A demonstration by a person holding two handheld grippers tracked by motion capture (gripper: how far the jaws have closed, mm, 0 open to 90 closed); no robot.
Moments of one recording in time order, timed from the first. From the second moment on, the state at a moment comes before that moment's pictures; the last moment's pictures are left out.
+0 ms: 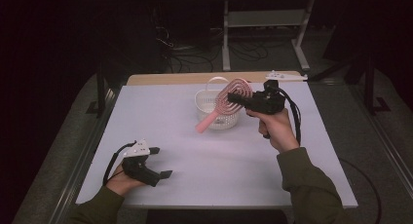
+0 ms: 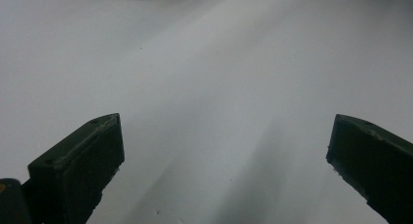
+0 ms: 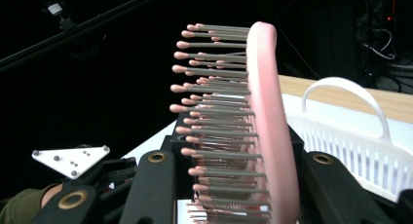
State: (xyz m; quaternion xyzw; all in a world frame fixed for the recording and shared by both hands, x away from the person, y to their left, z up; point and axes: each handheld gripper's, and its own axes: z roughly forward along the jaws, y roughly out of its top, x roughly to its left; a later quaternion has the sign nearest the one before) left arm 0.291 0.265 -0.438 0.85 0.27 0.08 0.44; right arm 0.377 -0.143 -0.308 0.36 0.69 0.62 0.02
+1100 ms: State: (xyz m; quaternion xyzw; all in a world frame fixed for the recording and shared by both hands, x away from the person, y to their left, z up) left arm 0.291 0.264 -0.438 0.85 0.26 0.09 0.44; right arm 0.410 -0.153 -0.278 0.38 0.68 0.63 0.07
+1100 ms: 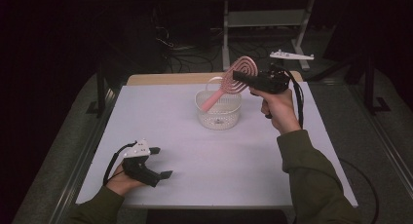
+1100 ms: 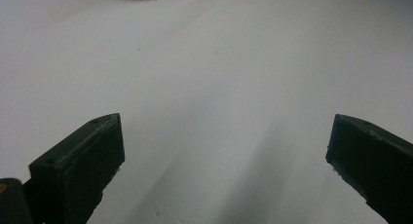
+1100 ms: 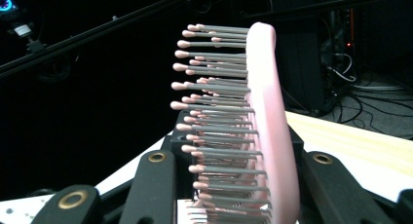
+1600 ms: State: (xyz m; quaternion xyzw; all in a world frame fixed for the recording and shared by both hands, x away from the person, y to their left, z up) left arm 0.290 0.264 -0.438 0.85 0.26 0.09 0.44; right arm 0.429 -0.149 -0.294 0.40 0.67 0.62 0.09
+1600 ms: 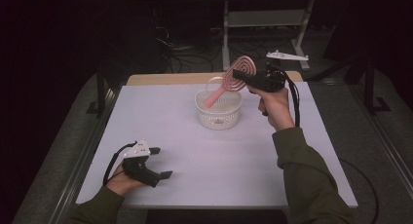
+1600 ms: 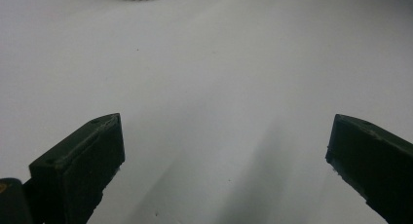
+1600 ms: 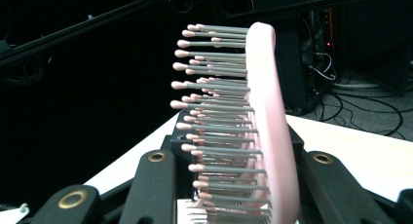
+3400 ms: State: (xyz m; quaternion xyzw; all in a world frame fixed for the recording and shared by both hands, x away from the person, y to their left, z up) left arm 0.289 0.265 -0.439 0.85 0.26 0.08 0.44; right arm 0.455 -0.114 -0.360 0.44 0.68 0.58 0.09
